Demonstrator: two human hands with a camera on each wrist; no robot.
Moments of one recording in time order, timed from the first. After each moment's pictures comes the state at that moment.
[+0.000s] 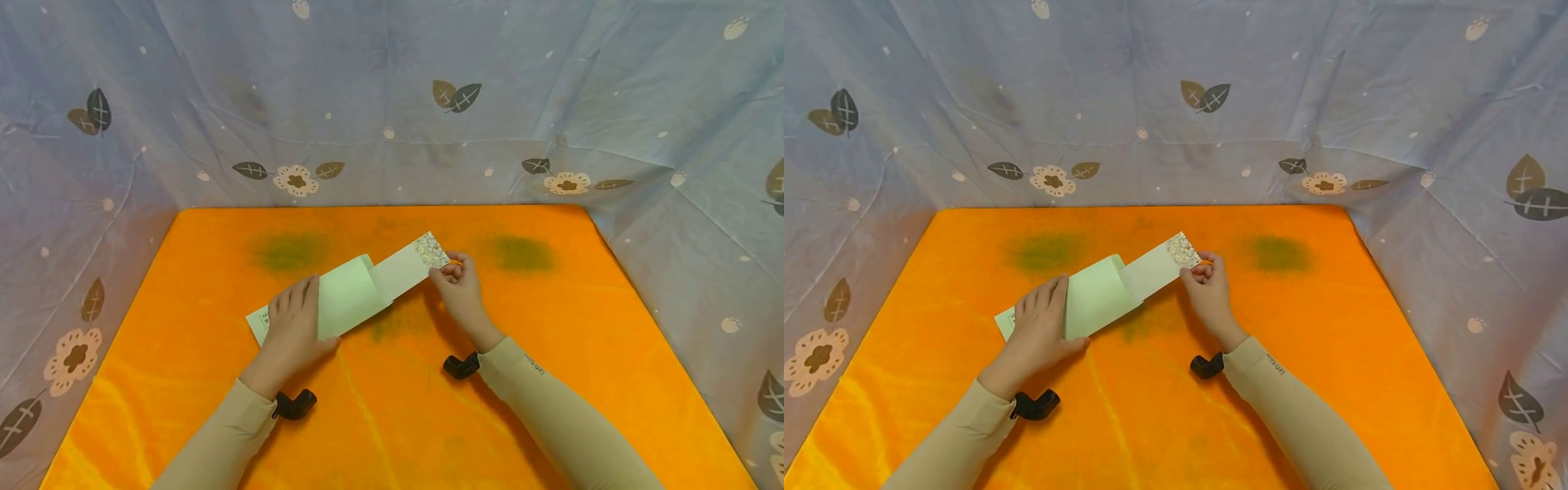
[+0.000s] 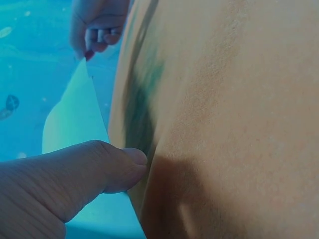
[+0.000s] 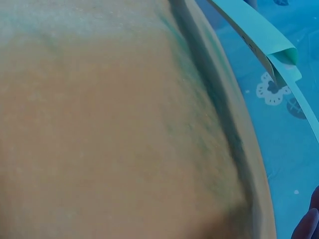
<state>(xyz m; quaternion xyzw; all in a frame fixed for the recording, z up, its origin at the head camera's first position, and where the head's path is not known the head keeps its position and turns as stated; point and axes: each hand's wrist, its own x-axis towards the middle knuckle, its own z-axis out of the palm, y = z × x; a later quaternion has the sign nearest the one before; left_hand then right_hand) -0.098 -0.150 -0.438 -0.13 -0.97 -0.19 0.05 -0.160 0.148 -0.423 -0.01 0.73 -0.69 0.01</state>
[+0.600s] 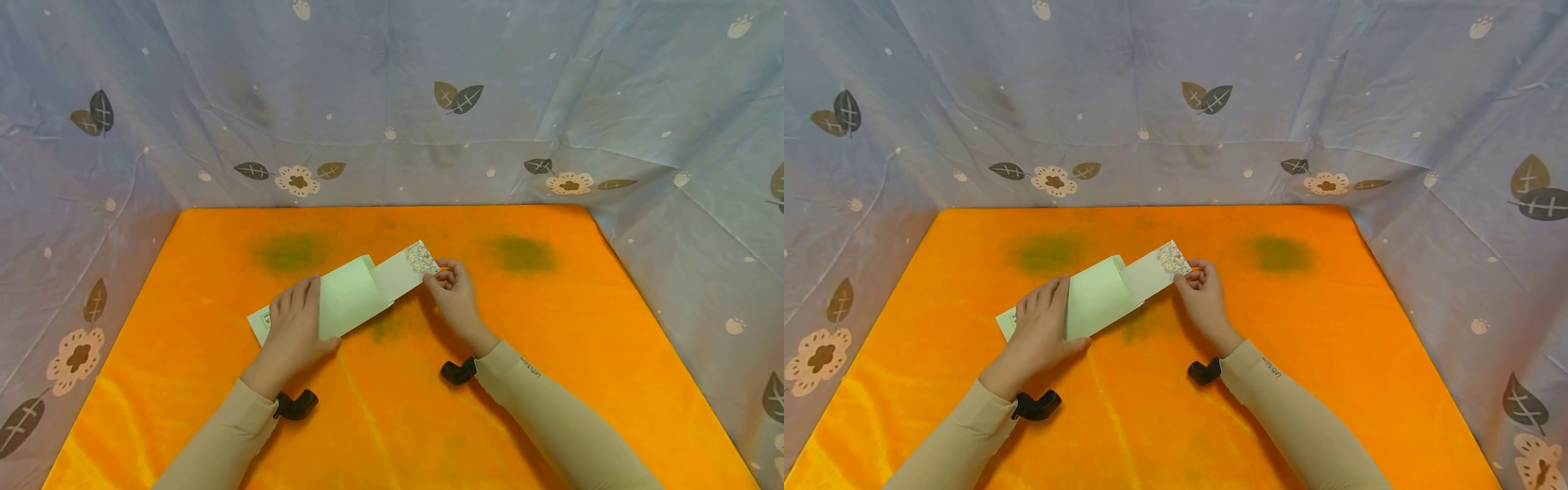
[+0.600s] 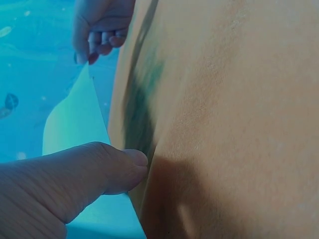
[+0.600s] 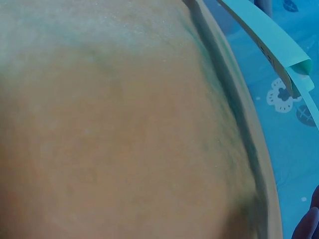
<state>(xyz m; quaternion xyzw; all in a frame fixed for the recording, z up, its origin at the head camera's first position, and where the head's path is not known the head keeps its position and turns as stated) -0.098 -0.150 -0.438 -0.12 -0.97 -0.18 0.05 -0.159 0.140 -0.435 -0.02 0.74 -0.67 0.02</state>
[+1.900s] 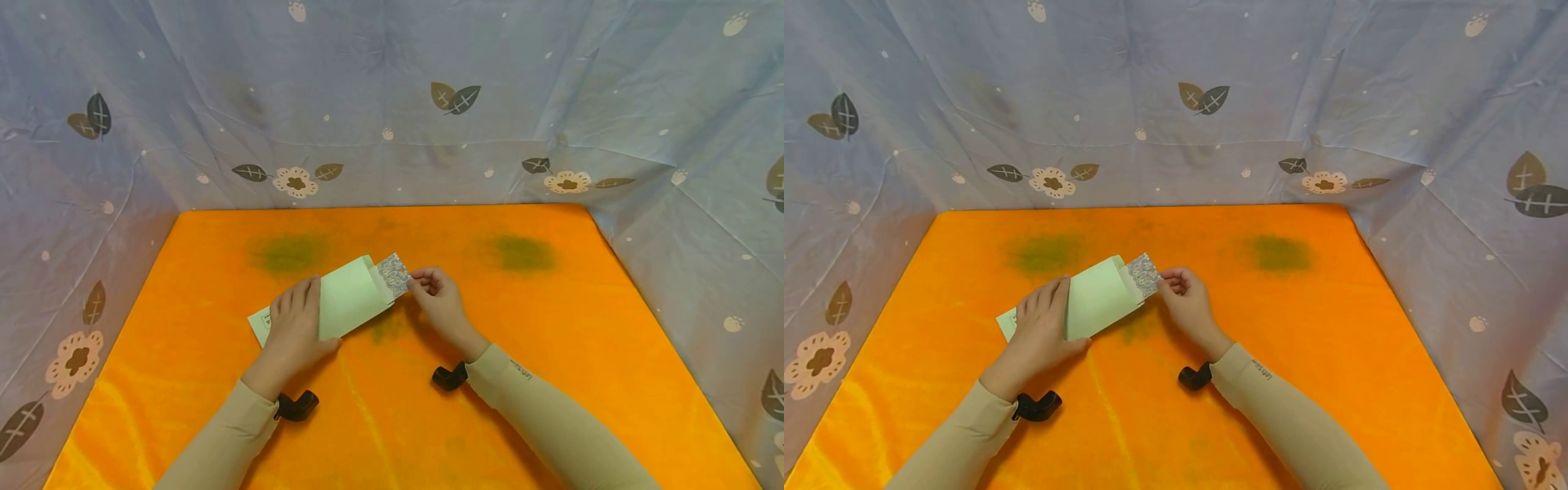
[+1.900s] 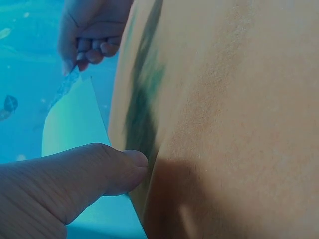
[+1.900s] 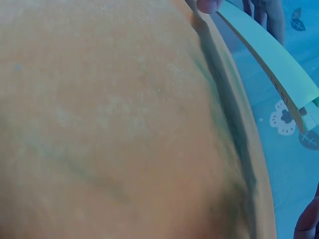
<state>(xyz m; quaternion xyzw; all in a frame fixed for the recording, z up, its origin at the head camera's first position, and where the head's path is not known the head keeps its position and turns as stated) -0.099 -0.146 -0.436 -0.12 -0.97 -0.18 0.05 -0.147 0.120 -0.427 -0.08 0.74 -0.67 0.01</state>
